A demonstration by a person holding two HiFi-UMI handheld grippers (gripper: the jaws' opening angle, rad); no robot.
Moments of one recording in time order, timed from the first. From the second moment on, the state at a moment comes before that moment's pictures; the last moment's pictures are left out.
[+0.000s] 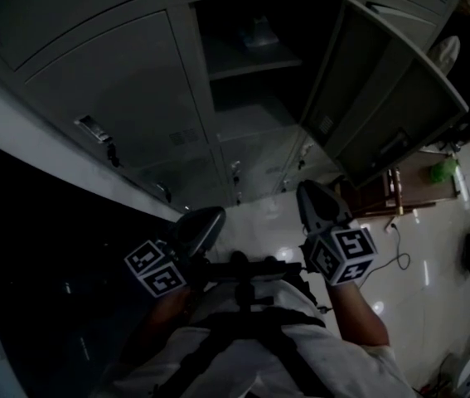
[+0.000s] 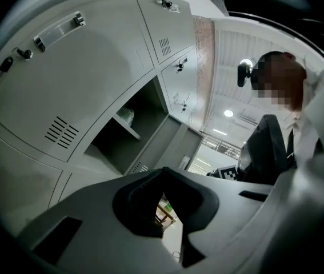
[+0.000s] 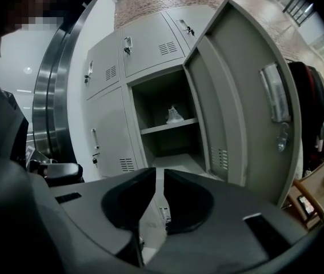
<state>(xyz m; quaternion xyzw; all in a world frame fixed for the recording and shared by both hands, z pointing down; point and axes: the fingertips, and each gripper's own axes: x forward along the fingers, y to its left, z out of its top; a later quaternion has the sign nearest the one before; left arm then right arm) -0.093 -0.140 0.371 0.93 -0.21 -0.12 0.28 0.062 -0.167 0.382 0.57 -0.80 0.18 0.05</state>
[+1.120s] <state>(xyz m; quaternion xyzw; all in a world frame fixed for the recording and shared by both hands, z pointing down) 0.015 0.098 0.398 0.90 -0.30 -0.15 0.29 0.153 0.057 0.408 0.48 -0.86 0.19 0.06</state>
